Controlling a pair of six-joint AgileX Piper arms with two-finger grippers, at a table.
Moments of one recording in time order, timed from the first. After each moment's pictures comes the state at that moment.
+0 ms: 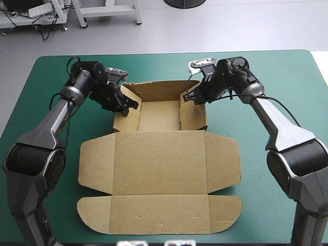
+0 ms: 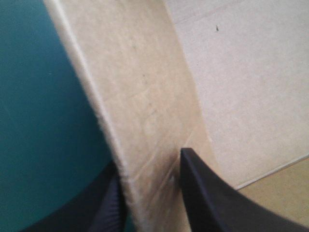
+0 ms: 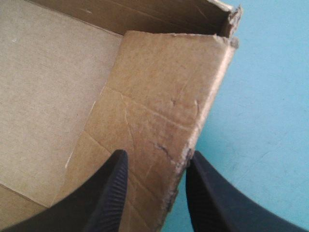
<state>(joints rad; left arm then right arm) -0.23 1.95 -1.79 -0.19 1.22 0.10 0.35 1.97 -1.87 0.16 1.06 -0.08</state>
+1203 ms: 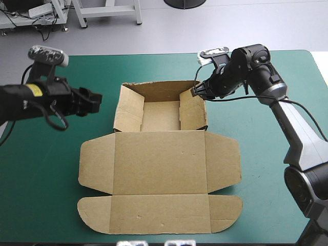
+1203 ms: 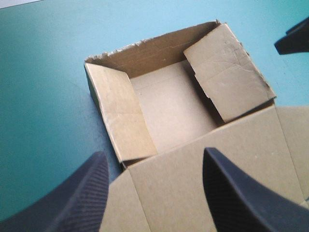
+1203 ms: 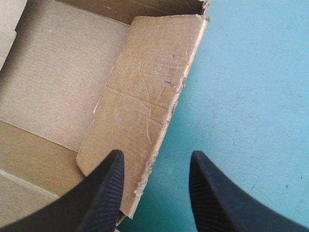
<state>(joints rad) -0.22 1.21 -1.65 -0.27 1.26 0.04 0.35 1.80 -1.90 0.12 1.24 -0.01</state>
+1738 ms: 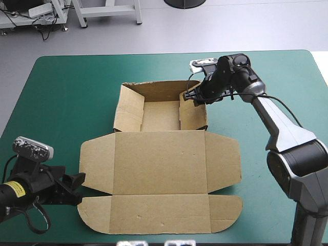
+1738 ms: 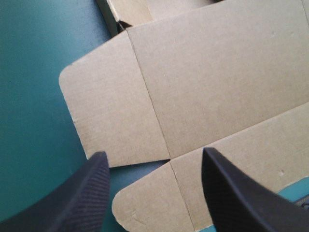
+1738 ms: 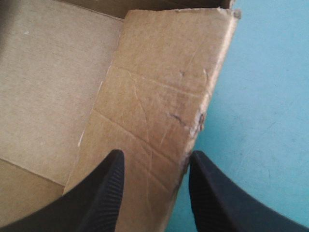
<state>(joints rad) -0.22 0.66 -1.02 -0.22 1.26 0.04 0.35 1.97 -1.90 0.17 1.15 0.01</state>
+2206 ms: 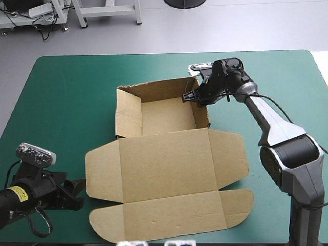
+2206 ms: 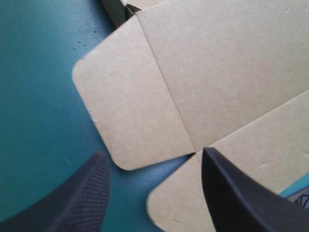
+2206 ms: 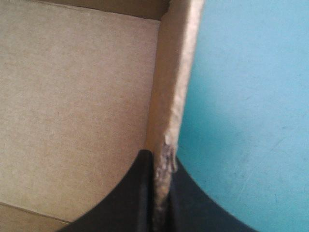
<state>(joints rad) -0.22 0.62 -0.96 -0.22 1.26 0.04 0.35 2.05 -1.92 0.14 1.12 0.03</state>
